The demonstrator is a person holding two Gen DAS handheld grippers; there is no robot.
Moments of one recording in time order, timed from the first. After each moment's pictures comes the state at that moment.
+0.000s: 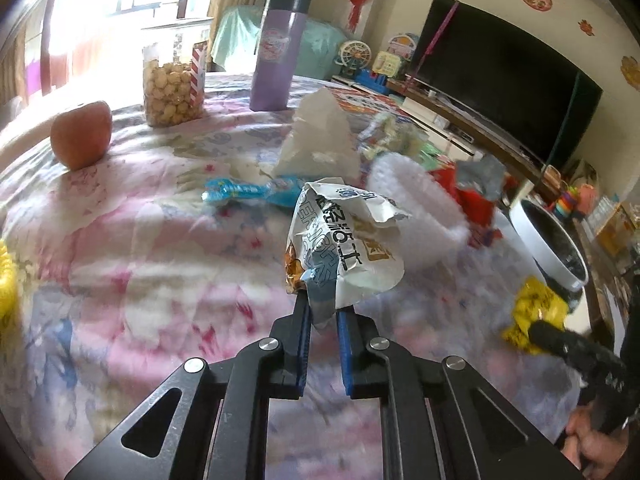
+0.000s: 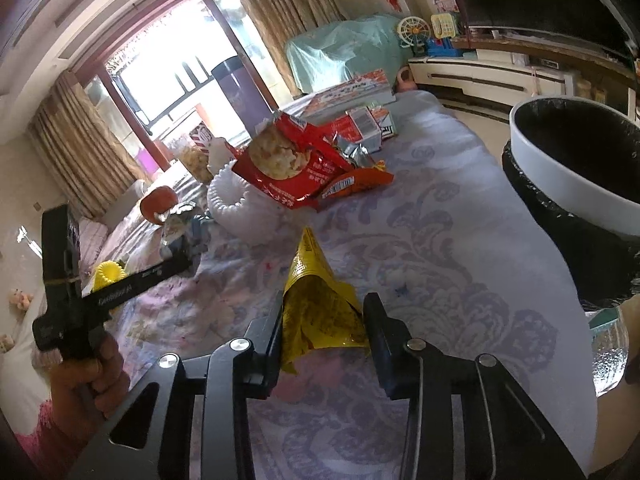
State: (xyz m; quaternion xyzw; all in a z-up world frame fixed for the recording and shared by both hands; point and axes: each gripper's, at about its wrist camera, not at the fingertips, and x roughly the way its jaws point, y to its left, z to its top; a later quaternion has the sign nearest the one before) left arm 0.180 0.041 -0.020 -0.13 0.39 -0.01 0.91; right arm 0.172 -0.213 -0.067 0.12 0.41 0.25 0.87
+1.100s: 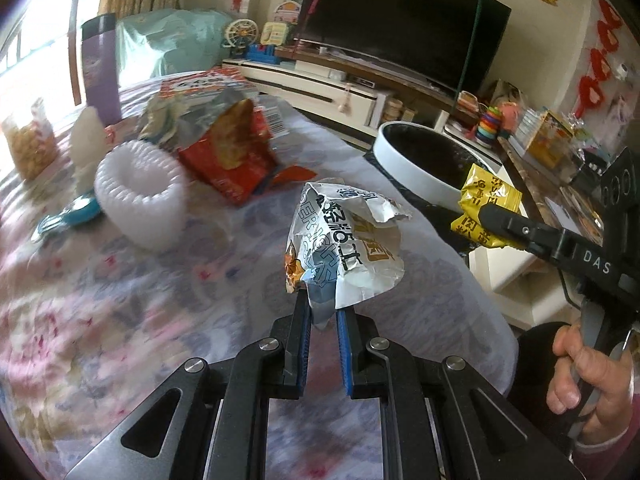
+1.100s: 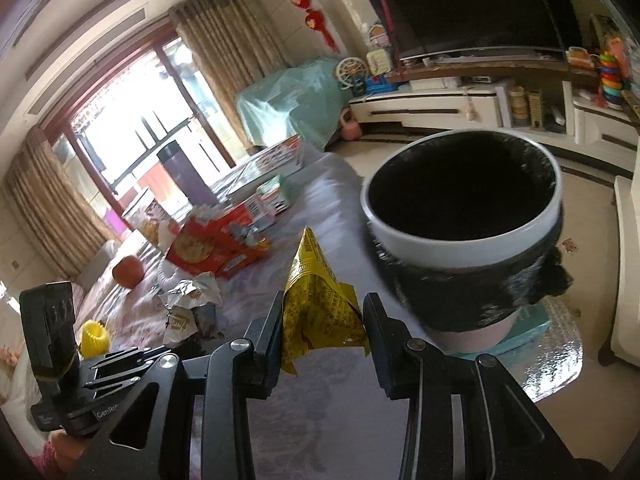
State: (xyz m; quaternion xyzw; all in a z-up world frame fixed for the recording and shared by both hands) left arm 0.199 -0.091 -0.008 -0.04 0.42 -0.16 0.89; right arm 0.168 -0.319 -0.044 0.17 0.36 0.16 0.90
